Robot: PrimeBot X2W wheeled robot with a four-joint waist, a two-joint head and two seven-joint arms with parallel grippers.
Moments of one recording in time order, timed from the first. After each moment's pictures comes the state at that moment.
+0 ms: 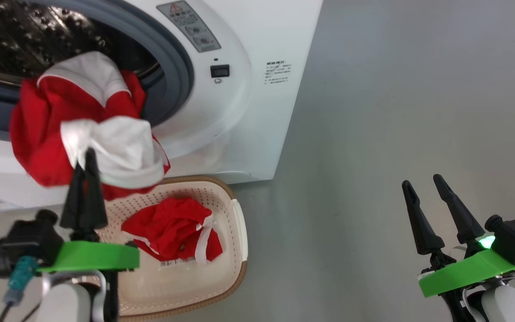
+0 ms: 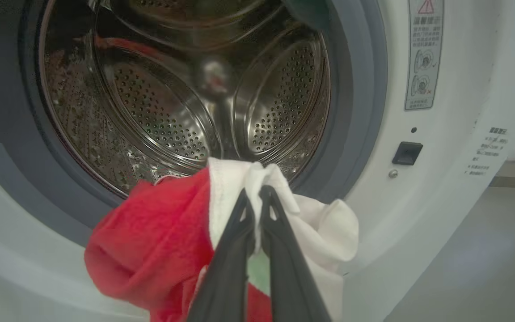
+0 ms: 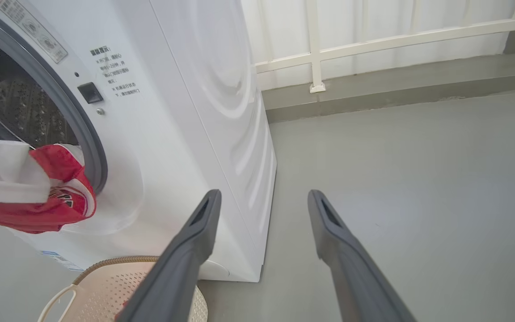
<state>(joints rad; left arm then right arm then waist) -0.31 0.03 0.05 0.15 -0.20 0.00 -0.26 -0.11 -0.19 0.12 0.16 0.52 0.13 -0.26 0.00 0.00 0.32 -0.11</state>
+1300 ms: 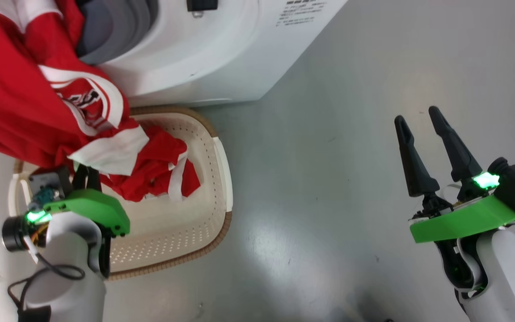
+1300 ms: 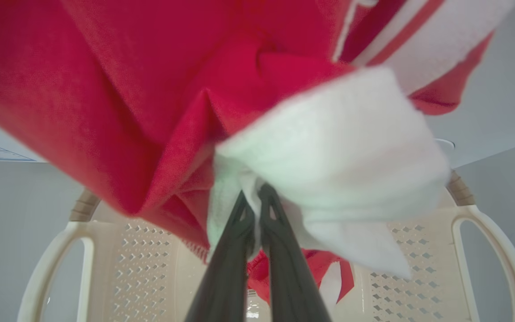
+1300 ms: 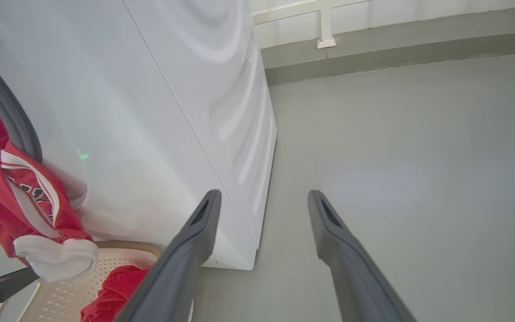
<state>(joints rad) -0.70 0.04 0.10 0.98 -0.13 -0.02 -0.26 -0.31 -0.18 0.15 0.13 0.52 0.13 -0.26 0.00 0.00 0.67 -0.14</state>
